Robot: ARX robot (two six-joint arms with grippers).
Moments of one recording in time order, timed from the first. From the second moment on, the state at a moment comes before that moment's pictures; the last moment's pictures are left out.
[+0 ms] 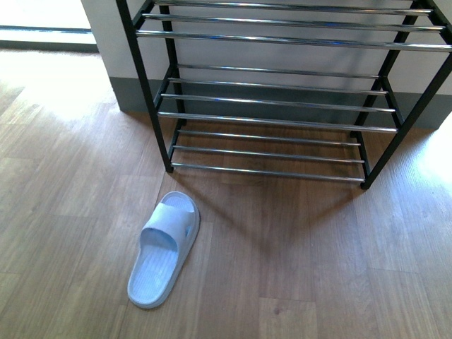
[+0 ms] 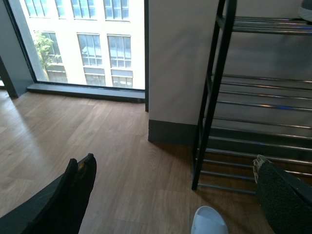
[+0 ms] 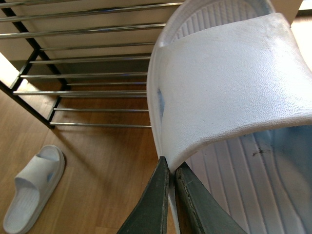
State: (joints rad) left arm 0.00 0.02 0.02 0.00 0.00 0.00; right arm -0.13 0.94 0.22 0.32 -0.18 0.04
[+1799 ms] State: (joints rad) left arm -0.08 2.74 1.23 0.32 -0.12 0.27; right arm -0.14 0.94 0.22 0.32 -0.18 0.04
